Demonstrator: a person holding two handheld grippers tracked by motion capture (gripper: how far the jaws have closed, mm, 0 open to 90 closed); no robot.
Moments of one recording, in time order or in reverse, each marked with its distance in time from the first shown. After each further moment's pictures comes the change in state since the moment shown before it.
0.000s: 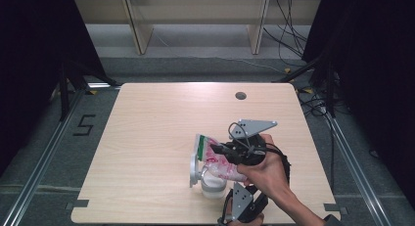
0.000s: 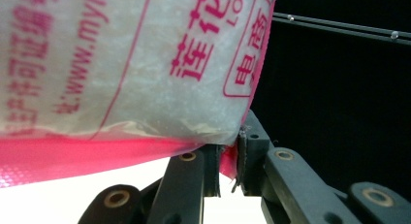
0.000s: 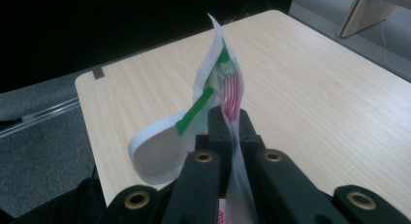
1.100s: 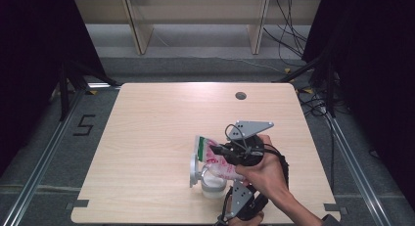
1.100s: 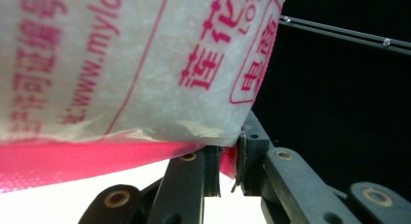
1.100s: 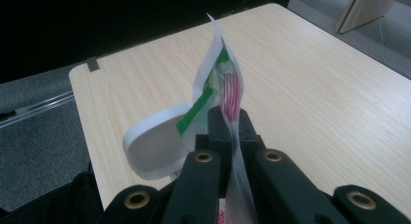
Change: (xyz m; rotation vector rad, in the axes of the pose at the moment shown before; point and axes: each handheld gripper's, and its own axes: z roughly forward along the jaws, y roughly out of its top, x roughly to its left) left arm 0.003 -0.002 0.004 -0.001 -0.017 -0.050; right arm 0.000 -0.002 0.005 0.013 -0.010 -0.037
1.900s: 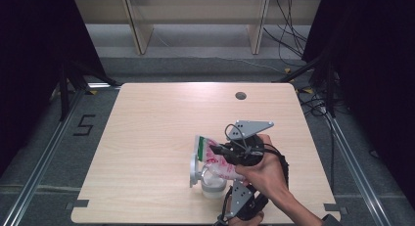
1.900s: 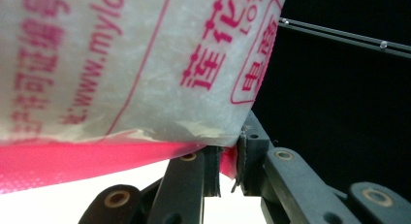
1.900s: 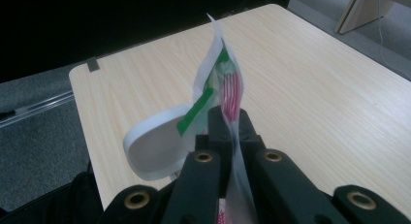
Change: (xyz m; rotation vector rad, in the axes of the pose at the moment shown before) left arm -0.001 0.002 -0.001 0.013 0.010 -0.012; right arm 0.000 0.001 0.000 -0.002 -0.001 -0.008
